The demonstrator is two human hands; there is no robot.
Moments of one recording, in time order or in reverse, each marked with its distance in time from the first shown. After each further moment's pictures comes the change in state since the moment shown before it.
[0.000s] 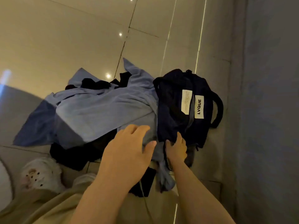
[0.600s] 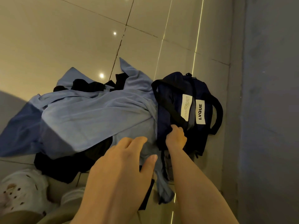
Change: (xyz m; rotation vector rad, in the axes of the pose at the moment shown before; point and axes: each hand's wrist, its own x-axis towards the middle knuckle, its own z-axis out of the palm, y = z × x) left_hand 0.015 -0.011 -0.007 0.064 -0.013 -0.038; right_hand 0.069 -0.052 0.002 -0.266 0.110 -0.090
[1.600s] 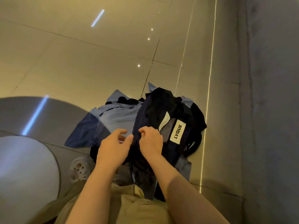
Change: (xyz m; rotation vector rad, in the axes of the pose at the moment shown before) left_hand -0.086 -0.080 -0.039 -0.401 0.252 -0.299; right_hand -0.240 -0.122 -0.060 0.213 -0.004 -0.552
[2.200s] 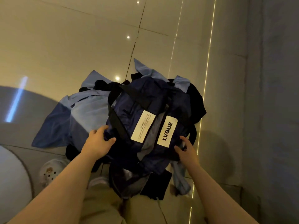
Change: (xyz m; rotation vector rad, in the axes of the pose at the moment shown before) left_hand 0.142 -0.070 0.086 0.334 -0.313 -0.174; right_hand 0.042 0.226 0.025 0.440 -0.106 0.589
